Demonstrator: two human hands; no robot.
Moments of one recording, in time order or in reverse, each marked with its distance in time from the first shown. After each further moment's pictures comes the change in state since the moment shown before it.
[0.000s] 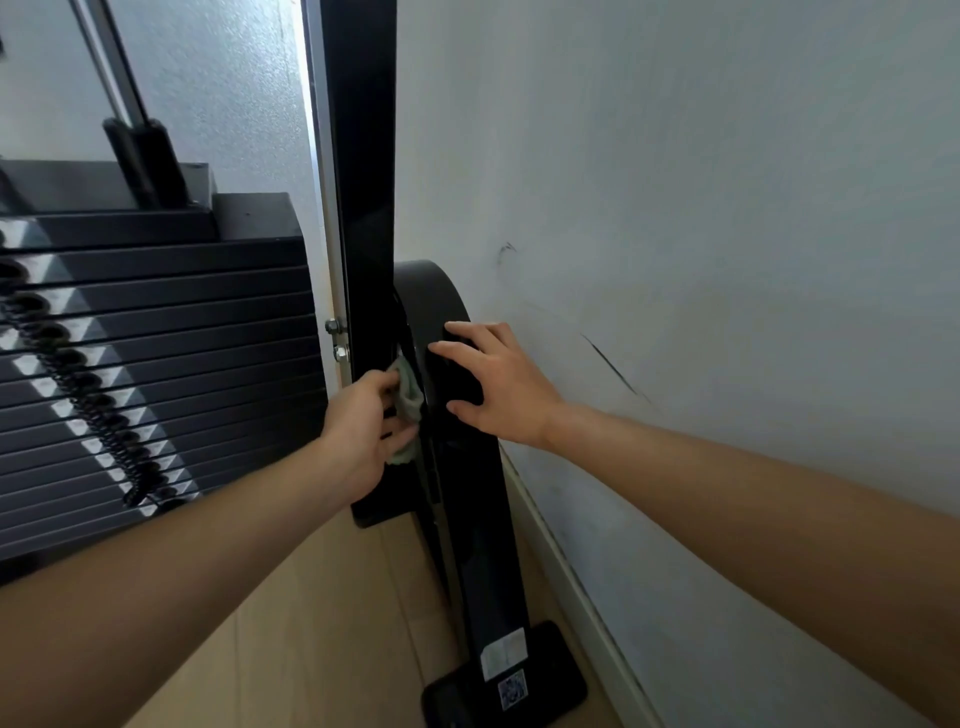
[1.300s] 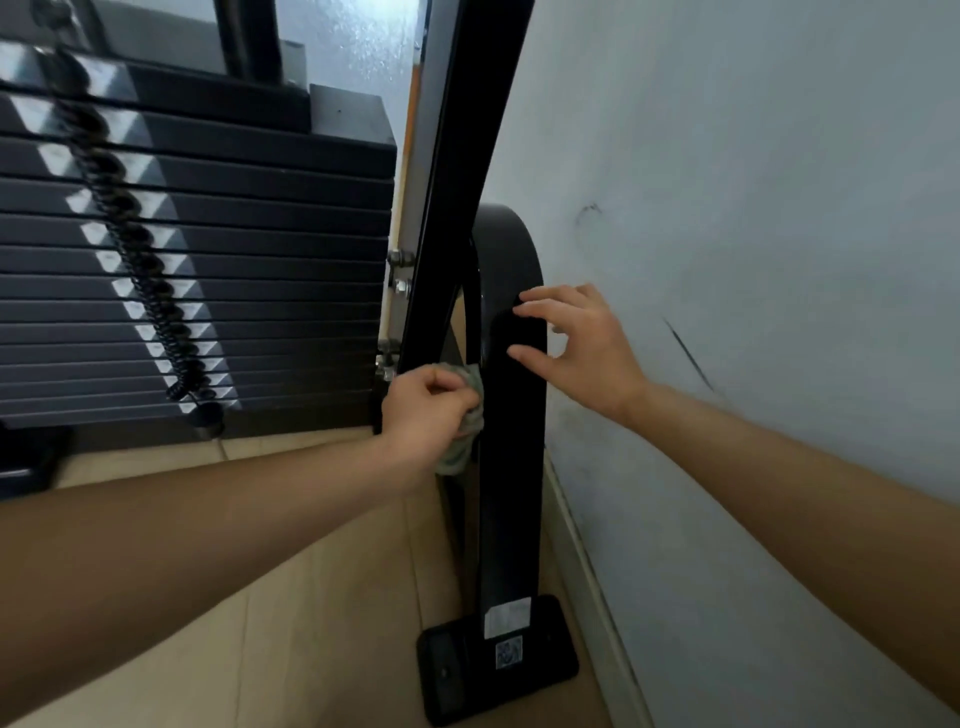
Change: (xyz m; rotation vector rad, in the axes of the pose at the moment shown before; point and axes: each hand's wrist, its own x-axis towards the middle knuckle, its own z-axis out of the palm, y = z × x) left_hand 0.003 -0.057 -0.015 0.293 0.086 0.168; right_hand -0.002 0.010 -0.005 0.073 0.131 -0.025
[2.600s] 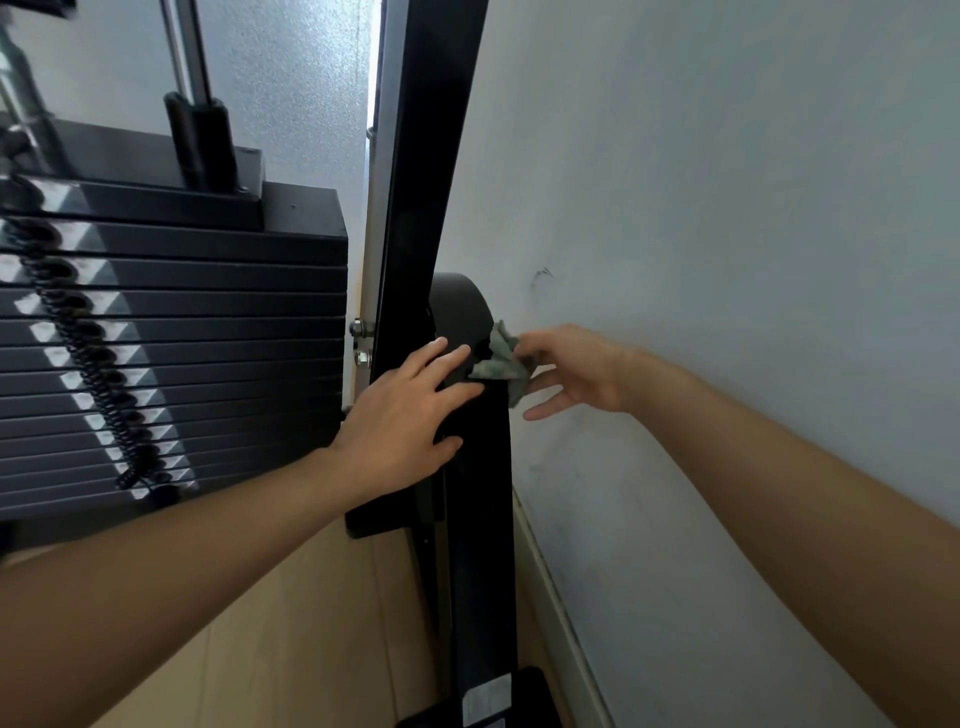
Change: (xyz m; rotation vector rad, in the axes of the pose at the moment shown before) left_hand 0.036 0.053 -0.010 1.283 -0.183 1.076; right_hand 0.055 0.004 -0.058 0.820 -0.471 0.901
